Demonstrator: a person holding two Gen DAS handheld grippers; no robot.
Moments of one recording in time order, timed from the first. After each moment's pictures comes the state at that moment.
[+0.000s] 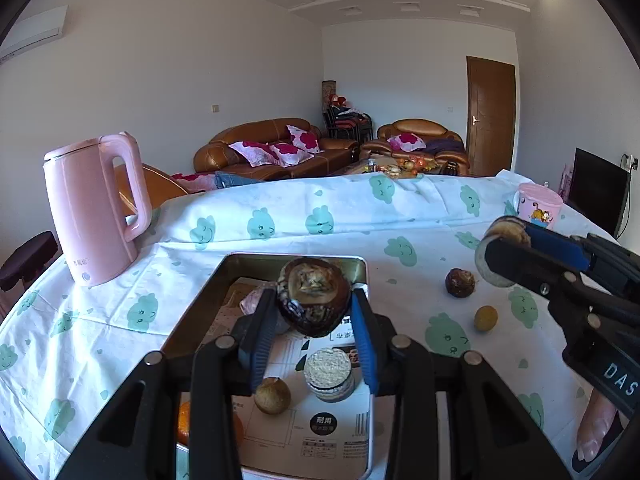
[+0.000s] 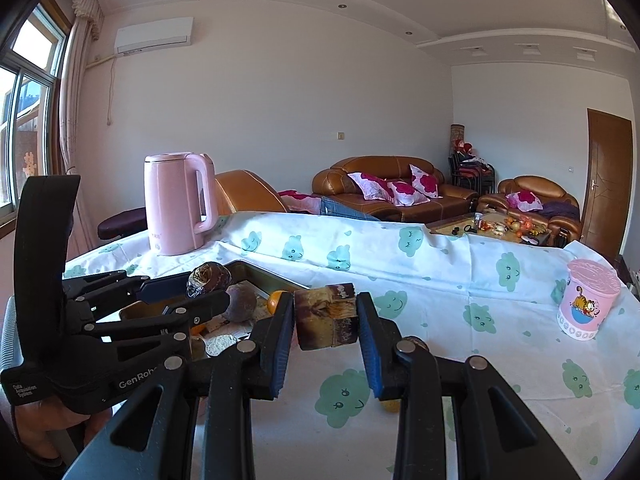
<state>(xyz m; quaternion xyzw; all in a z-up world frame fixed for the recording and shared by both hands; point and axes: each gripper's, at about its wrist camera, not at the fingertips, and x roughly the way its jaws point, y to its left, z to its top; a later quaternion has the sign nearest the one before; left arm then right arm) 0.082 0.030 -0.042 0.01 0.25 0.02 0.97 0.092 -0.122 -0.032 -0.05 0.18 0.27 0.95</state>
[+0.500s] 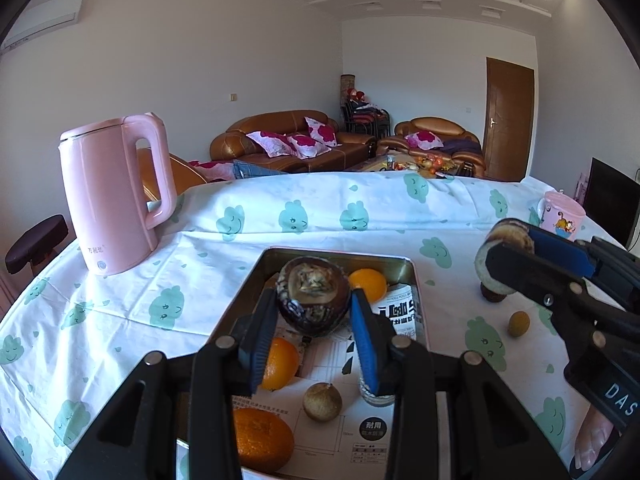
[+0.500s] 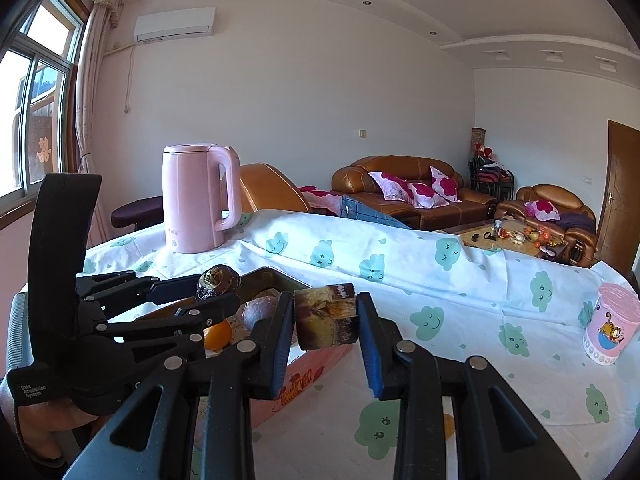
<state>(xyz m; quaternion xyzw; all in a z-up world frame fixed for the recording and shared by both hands) 0.091 0.063 -0.044 0.00 0.26 0.05 0.96 0.103 -0.080 -0.031 -0.07 0.18 0.30 0.93</state>
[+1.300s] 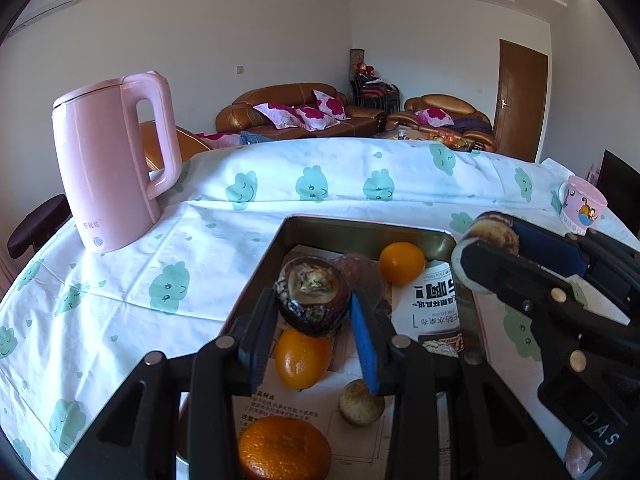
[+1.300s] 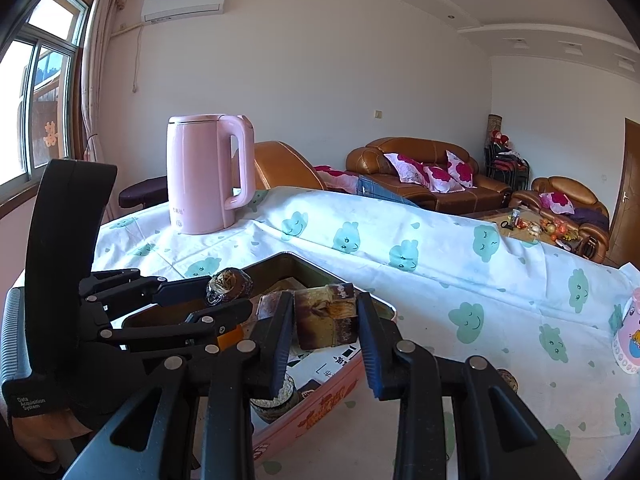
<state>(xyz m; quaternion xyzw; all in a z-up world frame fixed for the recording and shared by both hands) 0.114 0.085 -0.066 -0.01 0.31 0.06 0.95 0.130 -0.035 -0.050 -0.09 0.22 0.31 0.92</state>
